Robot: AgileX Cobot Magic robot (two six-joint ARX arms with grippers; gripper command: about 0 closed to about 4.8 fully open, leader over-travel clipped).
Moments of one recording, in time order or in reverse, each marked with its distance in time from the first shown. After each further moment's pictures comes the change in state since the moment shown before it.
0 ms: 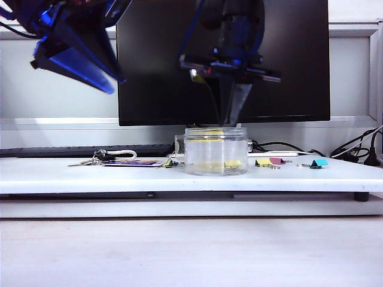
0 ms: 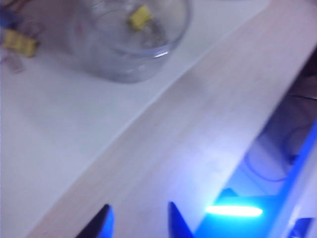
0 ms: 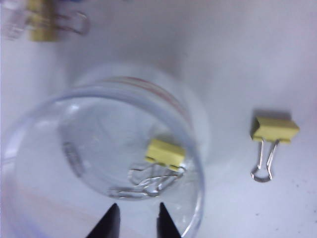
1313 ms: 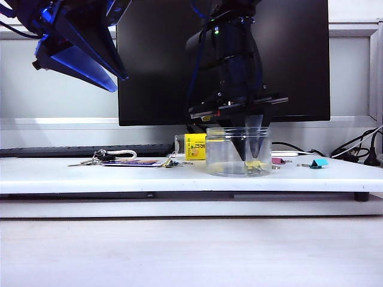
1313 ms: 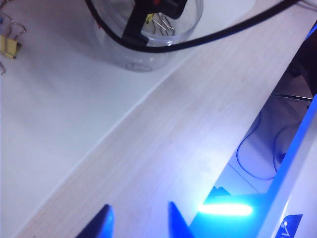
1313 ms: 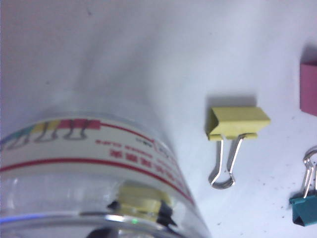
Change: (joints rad) left arm 0.000 0.000 0.000 -0.005 0.025 -0.002; right arm 0.018 0.117 -0.002 -0.061 0.222 0.047
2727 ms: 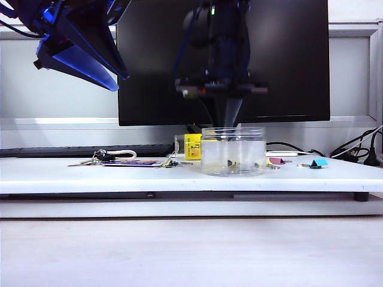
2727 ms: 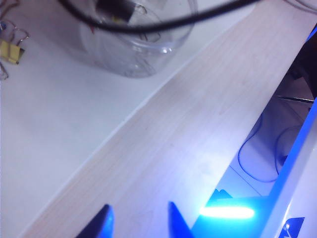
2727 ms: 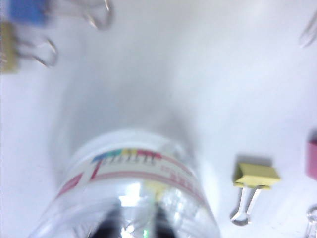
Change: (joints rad) left arm 0.000 0.000 0.000 0.012 0.000 0.000; right arm -0.004 0.035 0.188 0.002 -0.121 -0.126
